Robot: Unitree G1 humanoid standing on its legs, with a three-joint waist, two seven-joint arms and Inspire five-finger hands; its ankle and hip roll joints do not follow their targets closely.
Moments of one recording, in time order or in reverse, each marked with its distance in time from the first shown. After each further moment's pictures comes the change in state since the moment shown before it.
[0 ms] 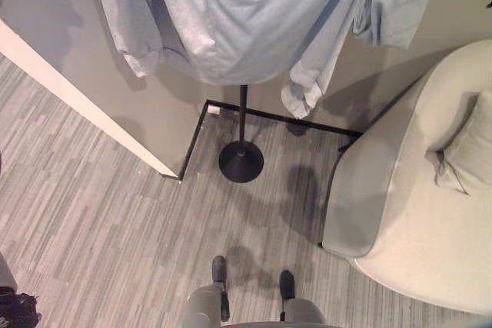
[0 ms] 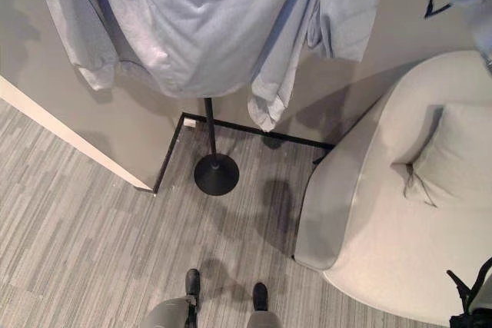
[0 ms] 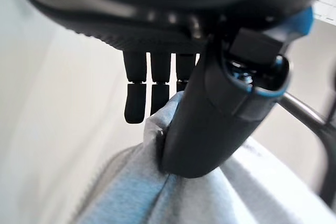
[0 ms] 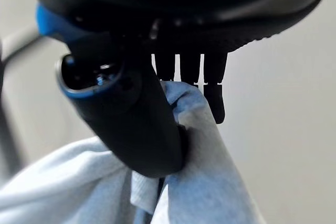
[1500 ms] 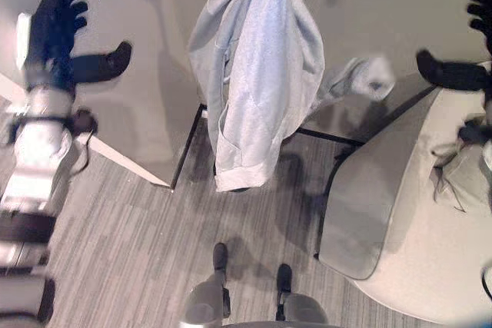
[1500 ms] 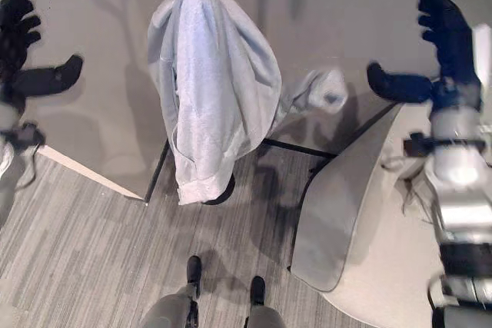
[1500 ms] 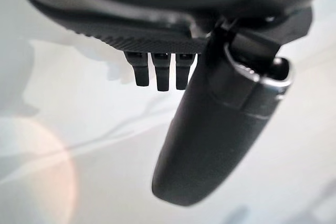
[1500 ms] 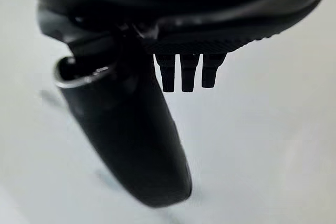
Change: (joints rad) left arm 1.495 -0.197 0.923 -0.566 -0.412 0.011 -0.207; right arm 1.555 0.258 -1.220 -0.563 0.060 0.027 0.119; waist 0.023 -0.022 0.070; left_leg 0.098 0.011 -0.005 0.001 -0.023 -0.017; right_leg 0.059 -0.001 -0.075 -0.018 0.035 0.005
